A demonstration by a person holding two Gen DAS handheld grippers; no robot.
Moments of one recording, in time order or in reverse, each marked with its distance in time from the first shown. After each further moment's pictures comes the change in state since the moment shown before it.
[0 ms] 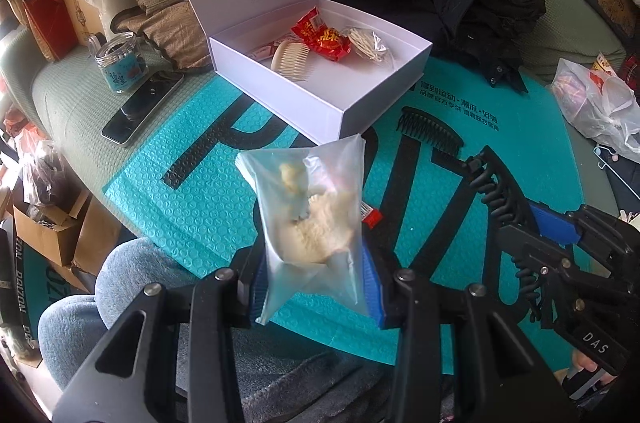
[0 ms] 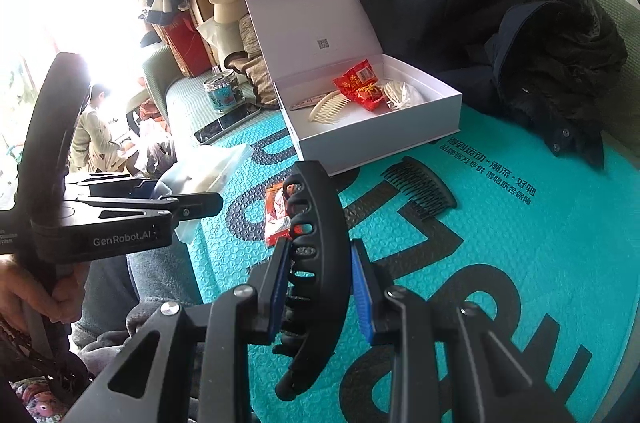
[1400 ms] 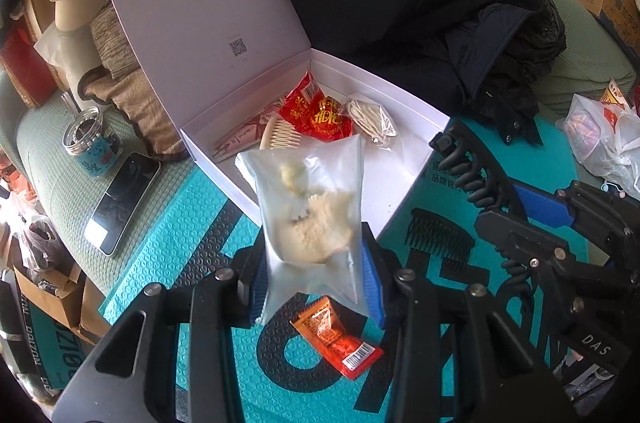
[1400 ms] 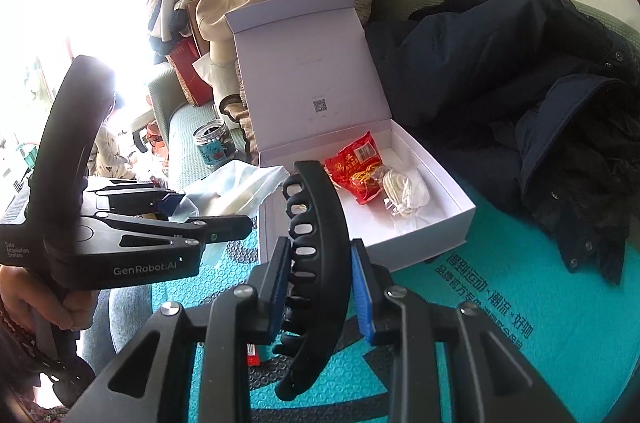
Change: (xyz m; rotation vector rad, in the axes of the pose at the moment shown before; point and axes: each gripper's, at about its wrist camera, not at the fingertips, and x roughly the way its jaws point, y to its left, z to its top) left arm 0.048 0.005 0.136 0.050 -0.022 -0.012; right arm 0.051 -0.043 0.116 -0.074 -0.073 0.055
